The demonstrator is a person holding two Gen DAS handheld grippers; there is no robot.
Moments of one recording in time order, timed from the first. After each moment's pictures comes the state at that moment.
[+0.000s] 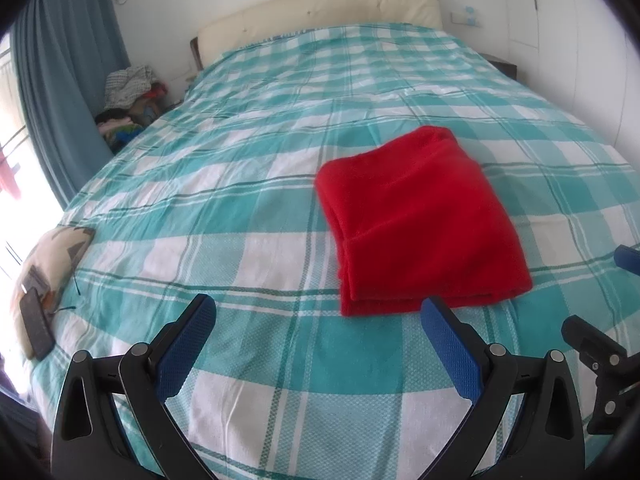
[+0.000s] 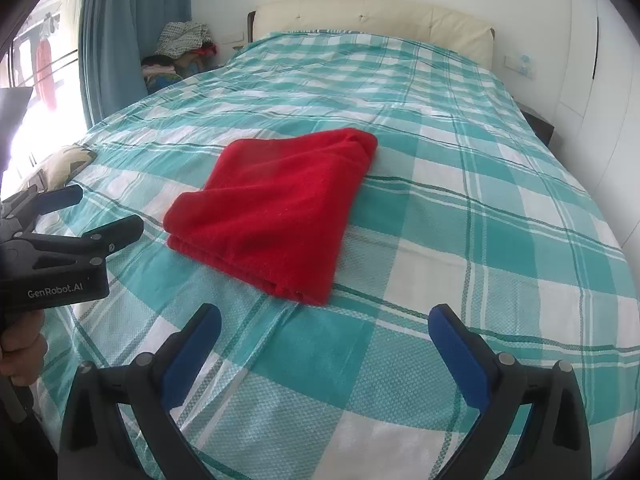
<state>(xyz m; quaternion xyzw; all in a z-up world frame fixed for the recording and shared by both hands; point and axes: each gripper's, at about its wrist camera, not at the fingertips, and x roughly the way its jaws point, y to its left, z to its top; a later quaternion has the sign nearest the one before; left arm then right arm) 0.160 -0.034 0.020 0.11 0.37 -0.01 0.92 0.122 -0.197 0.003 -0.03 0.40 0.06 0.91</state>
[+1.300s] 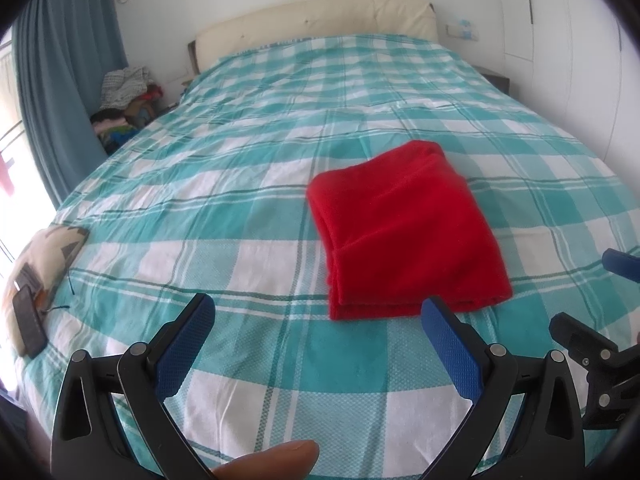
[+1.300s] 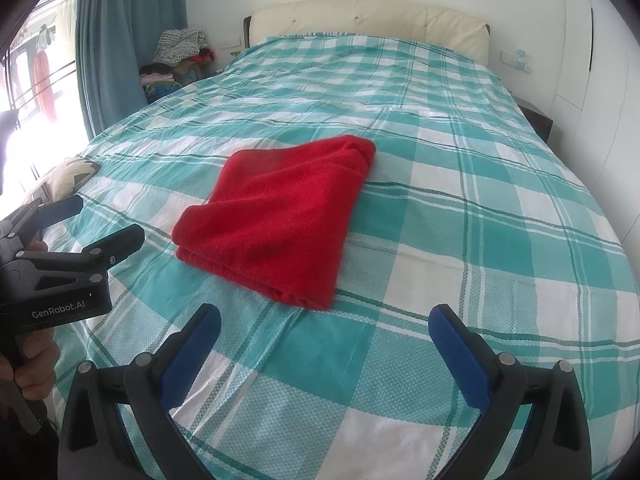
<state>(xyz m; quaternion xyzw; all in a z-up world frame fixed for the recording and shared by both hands) 0.152 -0.033 0.032 0.09 0.37 -0.03 0.93 0.120 -0.197 0.017 -0.02 0.40 0.06 0.91</state>
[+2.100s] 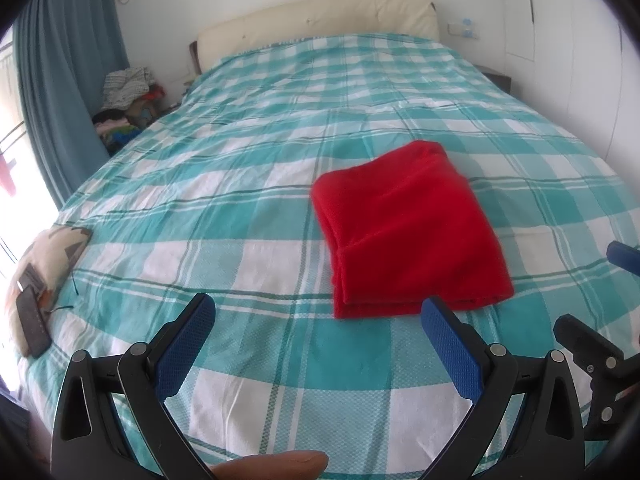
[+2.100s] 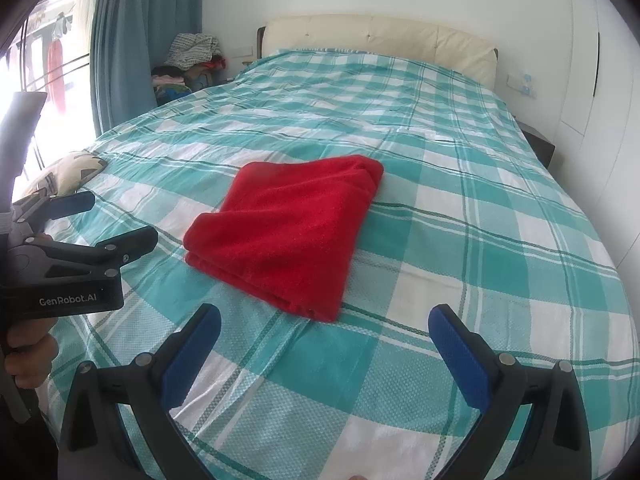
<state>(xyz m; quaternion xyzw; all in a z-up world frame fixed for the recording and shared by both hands) 0.150 -0.030 0.035 0.09 0.36 -0.03 0.93 0.111 -0.189 0.025 -0.04 0.37 0.07 0.93</state>
